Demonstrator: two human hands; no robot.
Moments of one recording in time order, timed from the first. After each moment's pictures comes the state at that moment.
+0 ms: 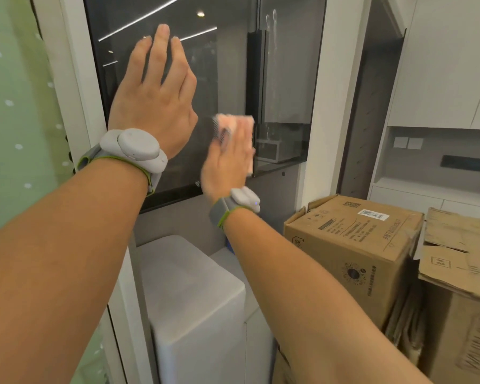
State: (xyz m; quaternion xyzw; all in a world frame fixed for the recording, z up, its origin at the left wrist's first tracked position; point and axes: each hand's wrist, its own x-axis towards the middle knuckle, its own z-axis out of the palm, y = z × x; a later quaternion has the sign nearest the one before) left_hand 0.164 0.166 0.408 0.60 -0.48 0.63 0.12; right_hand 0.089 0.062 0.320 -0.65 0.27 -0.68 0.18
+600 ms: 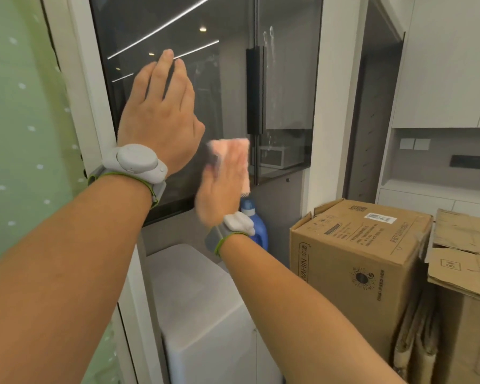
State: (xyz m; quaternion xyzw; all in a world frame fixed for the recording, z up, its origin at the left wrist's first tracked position) left_hand 0.154 0.174 0.413 0.62 -0.48 0.61 0.14; right_hand 0.106 0.075 0.290 -0.67 0.27 -0.66 0.19
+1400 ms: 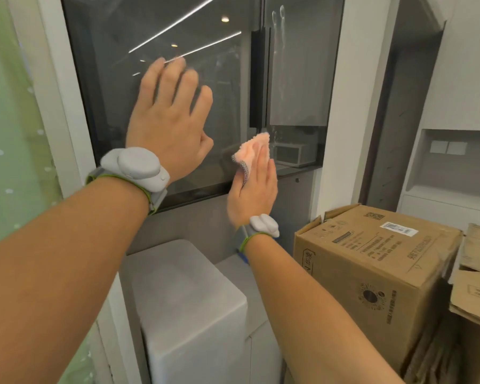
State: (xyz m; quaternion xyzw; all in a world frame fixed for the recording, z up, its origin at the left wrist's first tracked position) left_hand 0.135 0.144 0.394 0.62 -0.46 0.63 0.08; right_hand 0.068 -0.008 0.257 -0.68 0.34 -0.64 0.11
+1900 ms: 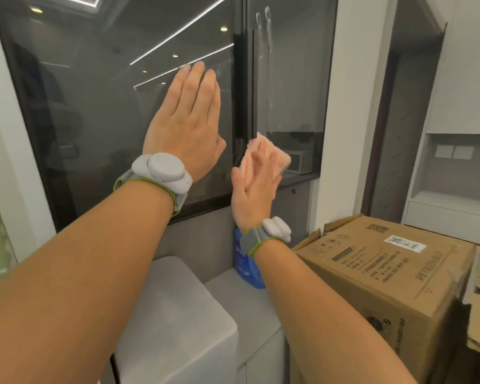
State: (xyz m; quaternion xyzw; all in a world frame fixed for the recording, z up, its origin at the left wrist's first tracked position) left_hand 0.118 0.076 0.403 0.64 -0.45 0.62 0.04; right_hand 0.053 -0.052 0.281 -0.67 0.25 -0.66 0.24
